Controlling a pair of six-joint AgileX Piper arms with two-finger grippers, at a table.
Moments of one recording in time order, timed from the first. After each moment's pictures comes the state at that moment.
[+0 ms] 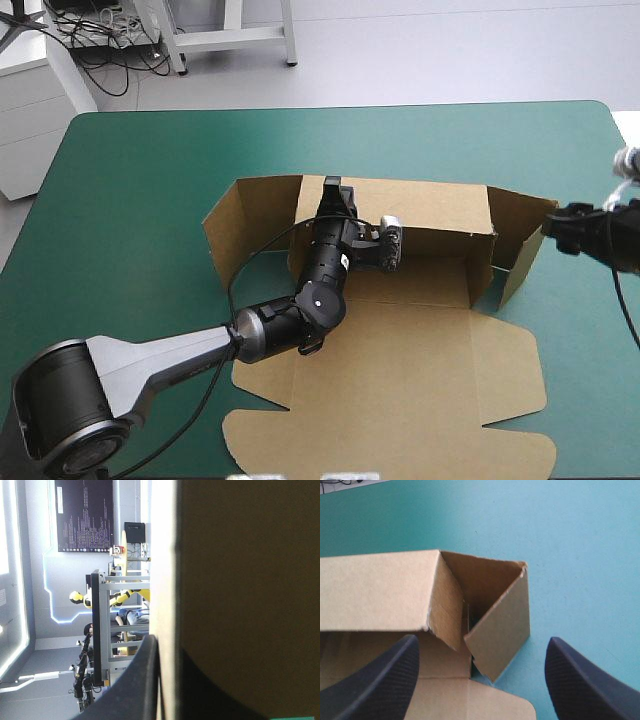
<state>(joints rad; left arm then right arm) -1.02 1.76 -1.18 1.74 0.75 -0.63 -0.15 0.98 -1.32 0.24 1.09 -0.04</state>
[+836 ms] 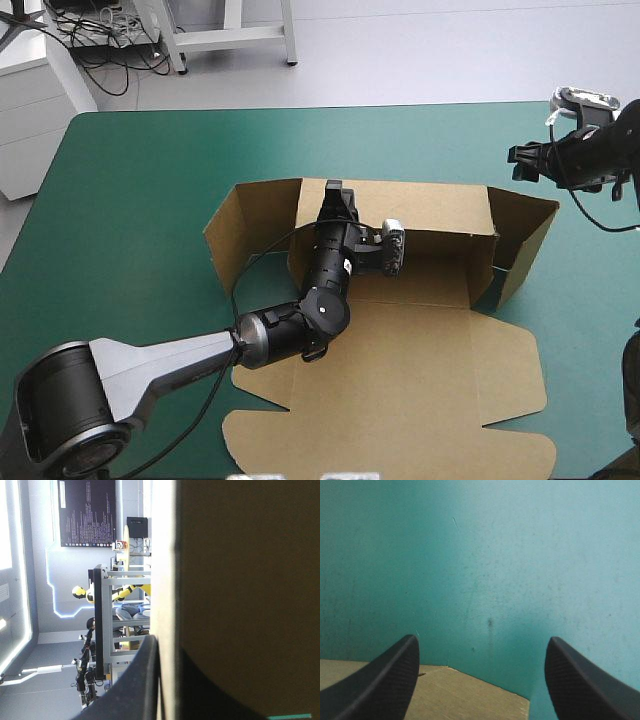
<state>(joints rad) -1.05 1.76 -1.18 1.74 0.79 -0.63 -0.15 1.67 -1.67 0.28 1.09 -0.12</state>
